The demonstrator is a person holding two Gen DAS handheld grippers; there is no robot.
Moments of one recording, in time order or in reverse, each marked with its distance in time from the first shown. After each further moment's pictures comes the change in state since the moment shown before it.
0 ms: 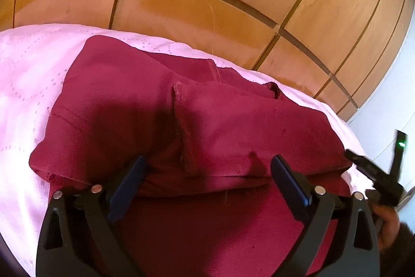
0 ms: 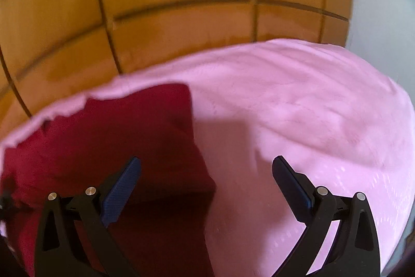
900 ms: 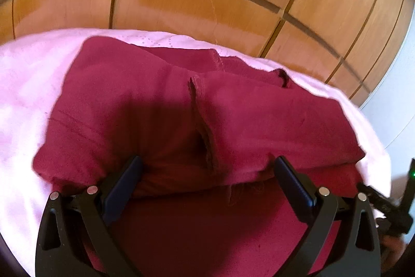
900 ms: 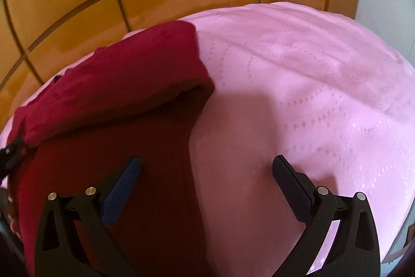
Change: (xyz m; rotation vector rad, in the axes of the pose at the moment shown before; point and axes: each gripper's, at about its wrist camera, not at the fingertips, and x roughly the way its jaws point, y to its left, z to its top) left arm 0.005 -0.017 -0.003 0.085 0.053 0.120; right arm -0.028 -0.024 -0.066 0.016 0.113 0.120
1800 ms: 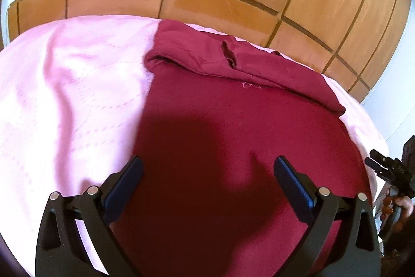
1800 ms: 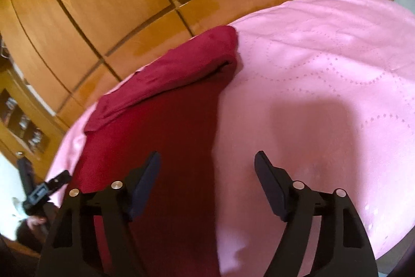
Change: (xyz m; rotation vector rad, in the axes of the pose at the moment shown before) left arm -0.139 0.037 -0.114 -0.065 -0.033 0.031; right arm -0.074 -0.060 -0.052 0.013 -0.001 0.473
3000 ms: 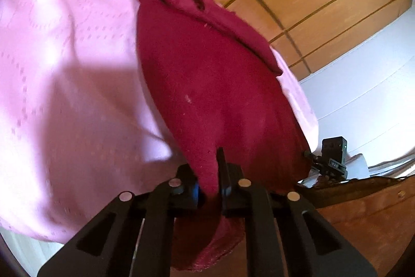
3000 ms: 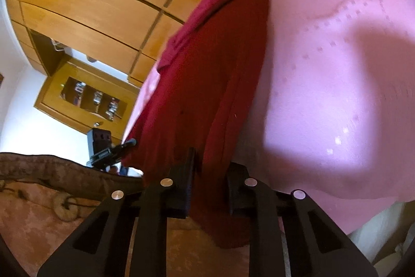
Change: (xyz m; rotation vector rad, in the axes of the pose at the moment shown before) left arm -0.043 0.039 -0.049 -0.118 0.261 -0.427; right arm -0.003 -0.013 -0.063 0.098 0.313 0.478
